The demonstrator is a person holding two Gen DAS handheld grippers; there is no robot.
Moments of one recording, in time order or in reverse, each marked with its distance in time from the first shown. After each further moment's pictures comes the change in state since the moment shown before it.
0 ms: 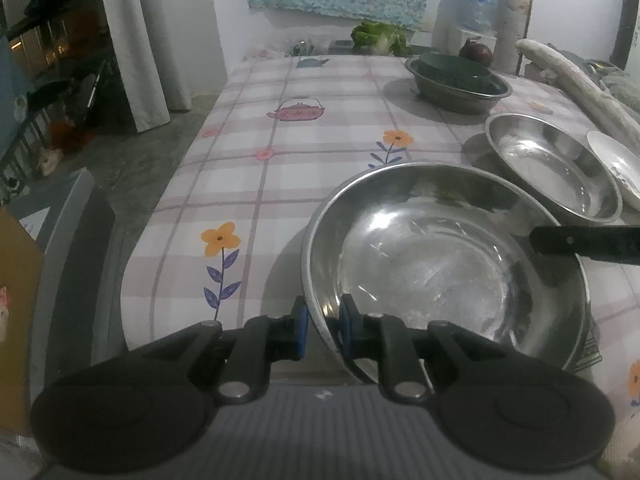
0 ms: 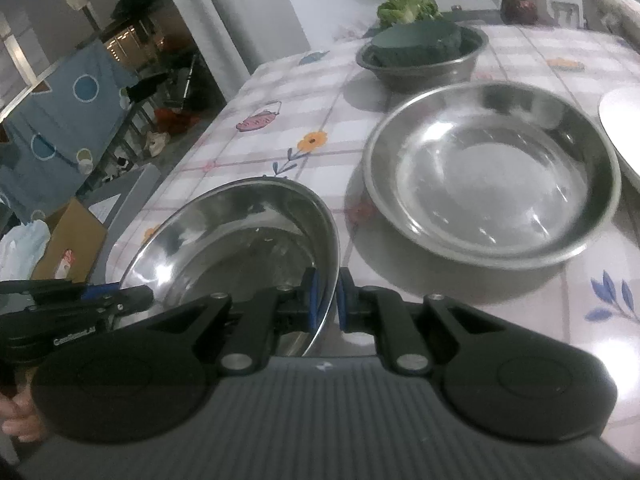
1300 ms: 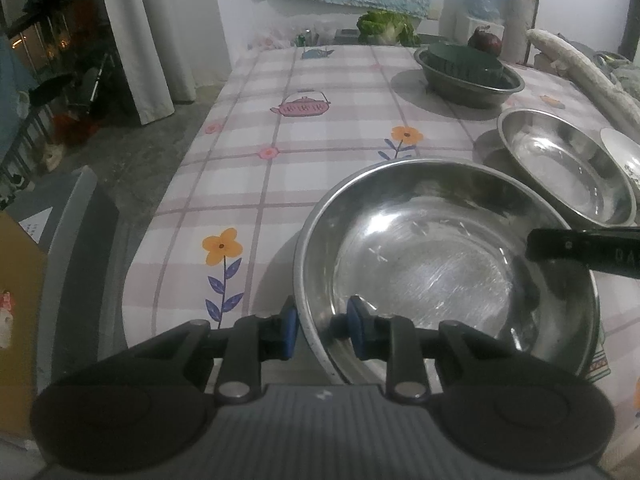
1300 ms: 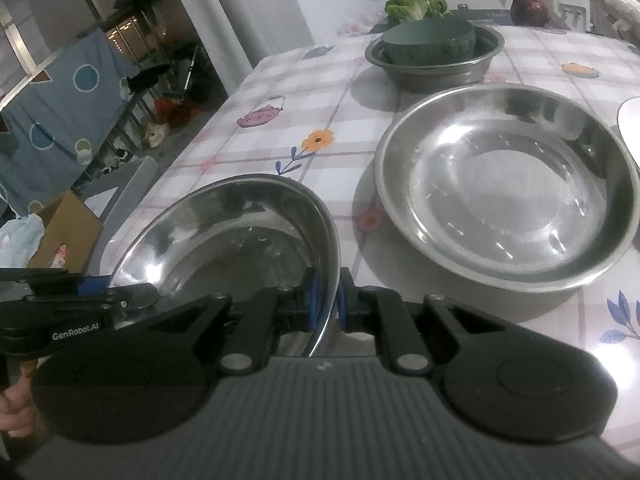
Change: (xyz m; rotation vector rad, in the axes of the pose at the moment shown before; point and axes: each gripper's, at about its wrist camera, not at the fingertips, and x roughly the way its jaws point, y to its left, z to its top) left arm 0.010 -0.002 0.015 0.008 0.034 0.026; right arm 0.017 0.006 0.008 -0.018 0.016 -0.002
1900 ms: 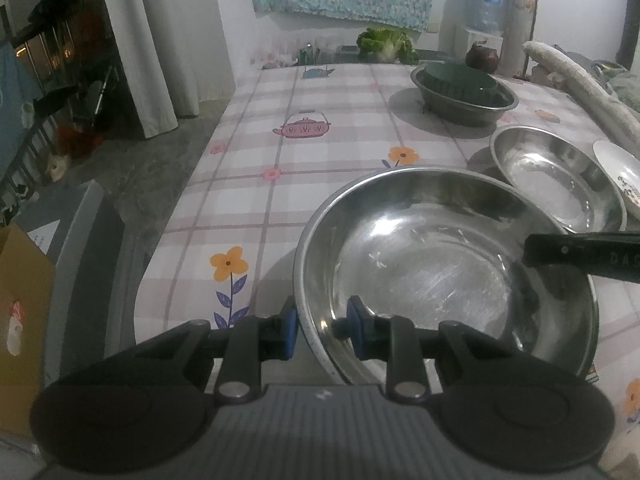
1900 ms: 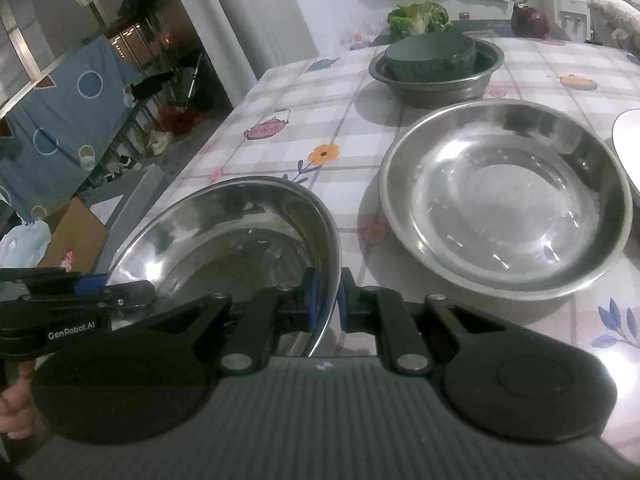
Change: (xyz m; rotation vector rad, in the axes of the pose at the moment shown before) left arm -0.017 -0.001 0.004 0.005 -0.044 0.006; right arm -0.012 0.002 0.004 -0.001 -0.027 0.006
